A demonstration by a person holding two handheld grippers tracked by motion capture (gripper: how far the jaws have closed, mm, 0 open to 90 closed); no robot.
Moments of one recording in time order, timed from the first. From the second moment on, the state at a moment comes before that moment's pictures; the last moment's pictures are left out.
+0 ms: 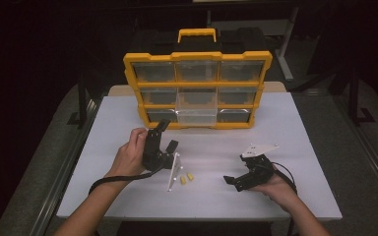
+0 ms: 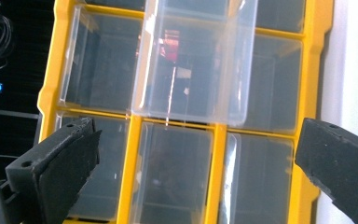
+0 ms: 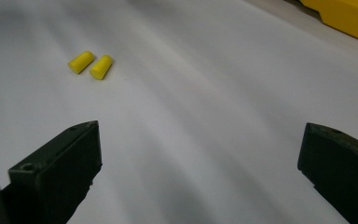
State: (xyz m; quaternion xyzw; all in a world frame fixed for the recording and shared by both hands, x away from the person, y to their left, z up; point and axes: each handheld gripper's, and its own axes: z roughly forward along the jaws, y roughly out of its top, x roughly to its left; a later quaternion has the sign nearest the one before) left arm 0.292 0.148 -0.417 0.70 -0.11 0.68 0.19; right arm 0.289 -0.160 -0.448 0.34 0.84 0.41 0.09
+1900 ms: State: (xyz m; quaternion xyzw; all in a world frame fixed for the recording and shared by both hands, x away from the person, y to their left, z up) left arm 0.268 0.224 -0.468 0.76 -0.04 0.64 0.15; right arm 0.289 -0.159 -0.448 0.35 0.84 0.41 0.09
